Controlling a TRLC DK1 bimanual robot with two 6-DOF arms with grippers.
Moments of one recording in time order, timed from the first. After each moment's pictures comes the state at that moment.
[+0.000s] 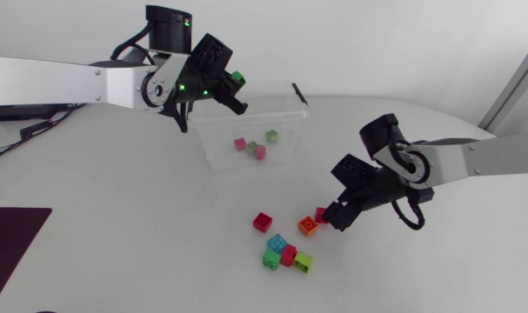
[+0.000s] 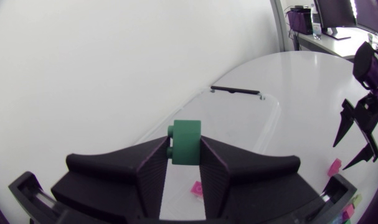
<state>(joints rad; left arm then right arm) -0.40 1.89 1.42 0.11 0.07 0.45 0.27 1.69 0.84 -0.31 -0.21 -0.47</state>
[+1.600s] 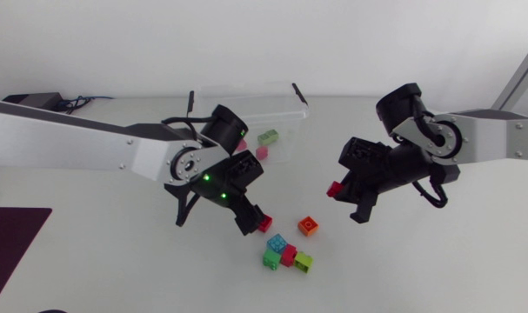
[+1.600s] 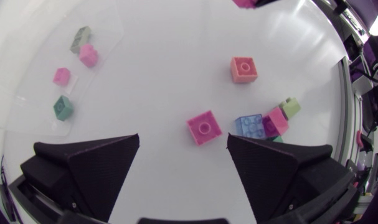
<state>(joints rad) -0.65 1.83 1.11 -0.37 0.12 0.35 0.26 1.56 0.93 -0.49 -0.24 -0.80</state>
